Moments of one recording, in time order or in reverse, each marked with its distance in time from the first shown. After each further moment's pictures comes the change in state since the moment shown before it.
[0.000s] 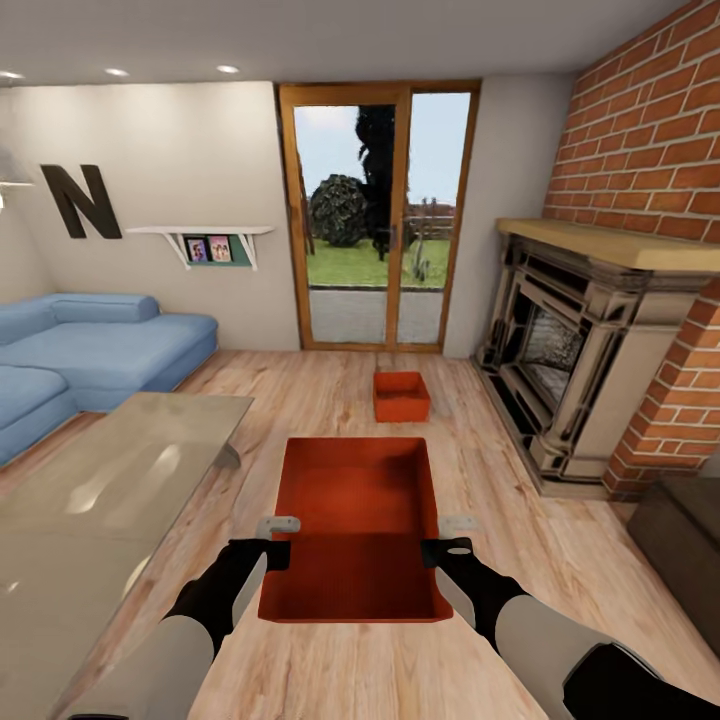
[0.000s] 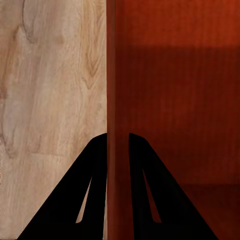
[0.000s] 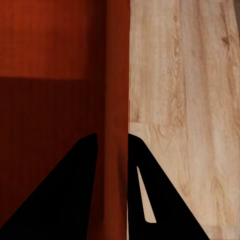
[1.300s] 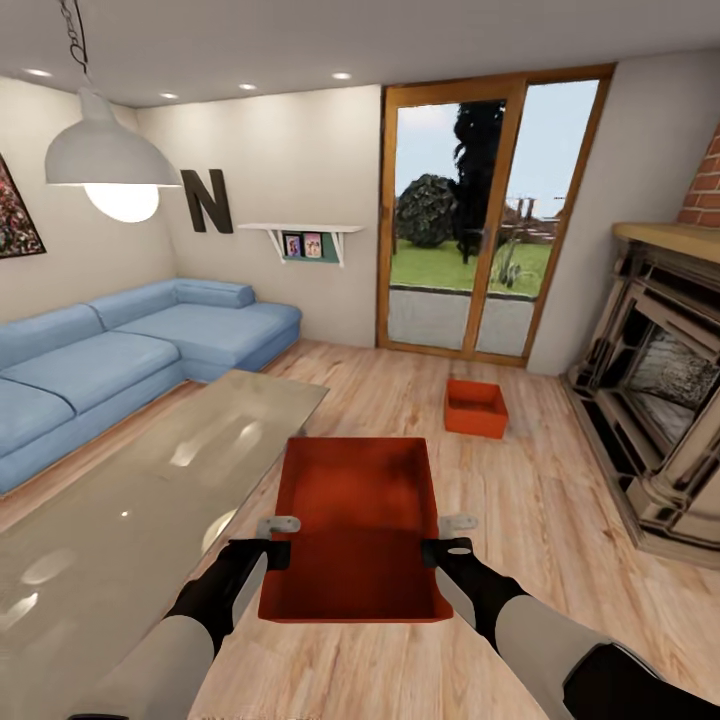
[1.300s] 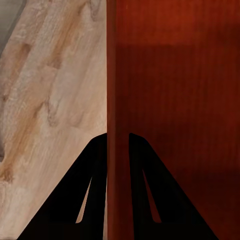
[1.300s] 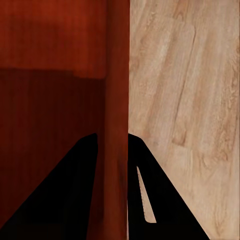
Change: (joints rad) left arm 0.000 0.000 0.000 0.000 0.001 0.000 0.001; right arm 0.000 0.000 0.001 0.000 -0.002 0.000 -0.001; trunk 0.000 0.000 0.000
